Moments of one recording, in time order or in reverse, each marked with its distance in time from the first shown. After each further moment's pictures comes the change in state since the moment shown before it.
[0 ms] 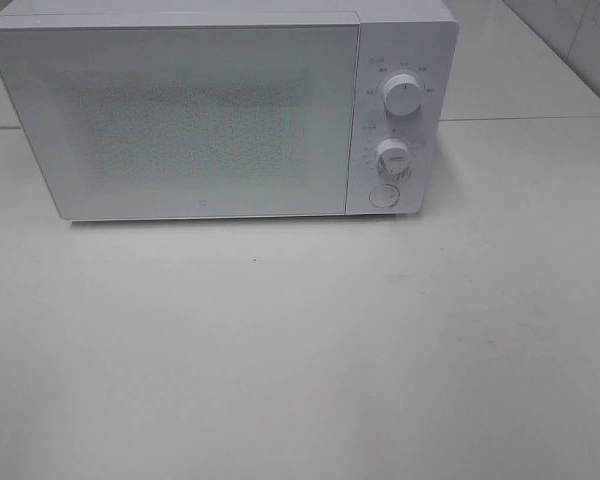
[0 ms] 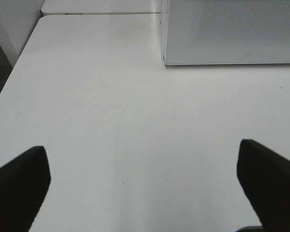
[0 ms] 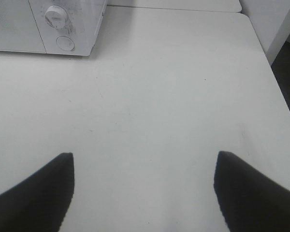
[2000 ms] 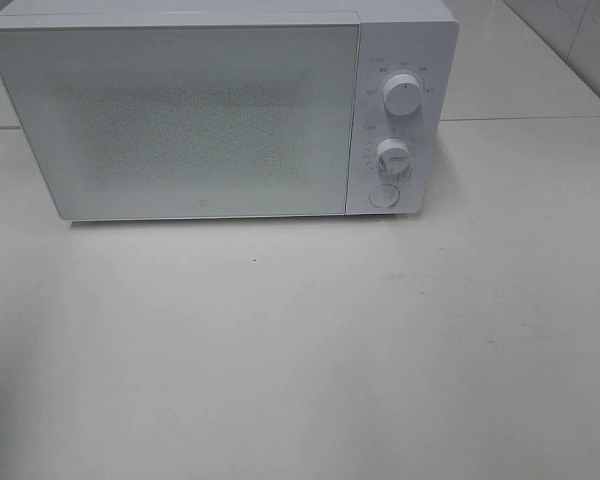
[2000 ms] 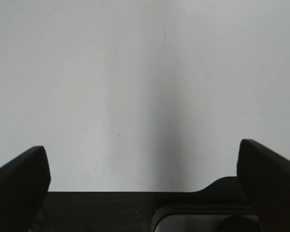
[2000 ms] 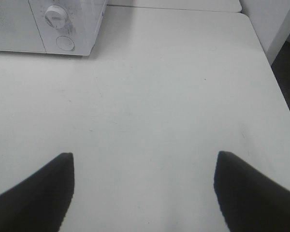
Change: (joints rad) left arm -0.005 0.782 -0.411 0.004 0.161 -0.029; right arm 0.000 0.000 0.000 0.000 0.000 0.000
